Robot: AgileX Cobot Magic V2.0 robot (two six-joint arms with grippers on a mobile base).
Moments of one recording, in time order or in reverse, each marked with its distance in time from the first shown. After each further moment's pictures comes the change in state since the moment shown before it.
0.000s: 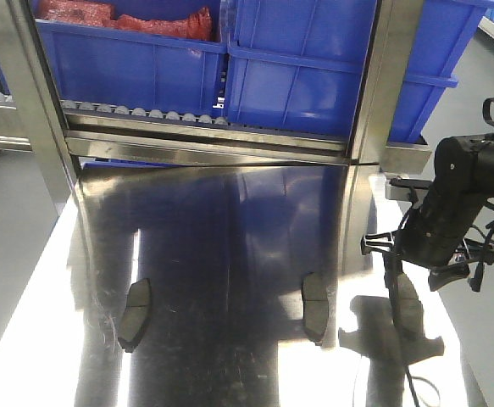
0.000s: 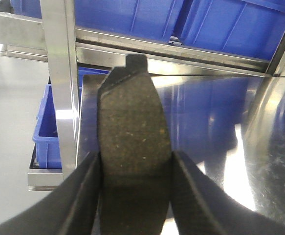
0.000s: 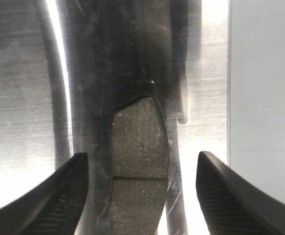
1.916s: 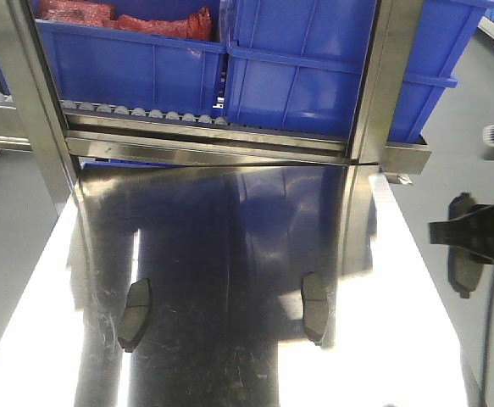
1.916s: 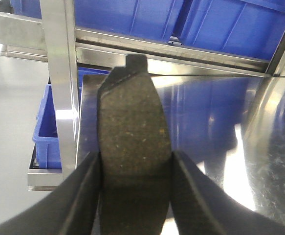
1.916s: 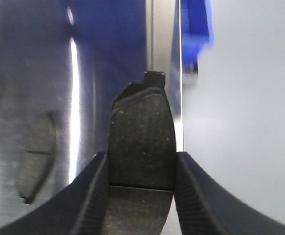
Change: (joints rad) left arm 0.000 0.000 0.000 0.000 0.000 0.000; right arm 0.000 -0.782 0.449 -0.033 -0.352 -0.102
